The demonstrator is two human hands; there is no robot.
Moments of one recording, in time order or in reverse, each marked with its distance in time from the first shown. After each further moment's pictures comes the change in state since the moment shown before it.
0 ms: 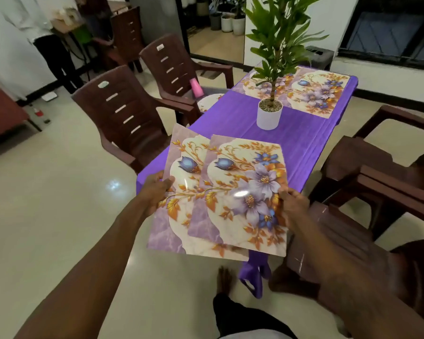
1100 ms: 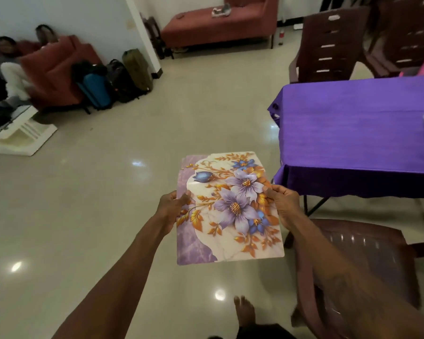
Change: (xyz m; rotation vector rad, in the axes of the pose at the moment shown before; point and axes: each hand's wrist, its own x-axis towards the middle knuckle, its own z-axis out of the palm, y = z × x) left_hand -0.587 -0.200 0.343 -0.530 1.064 -0.301; right_hand -0.161 0.041 -0.260 -0.469 -1.284 0.229
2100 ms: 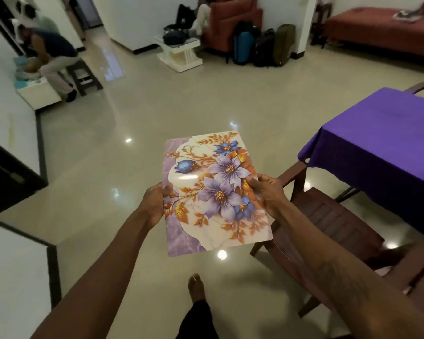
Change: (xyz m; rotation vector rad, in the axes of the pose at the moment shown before) left_hand -0.582 -0.277 0.177 -0.556 0.589 0.002; right_hand -0.327 0.030 -0.275 -0.340 -0.816 0.165
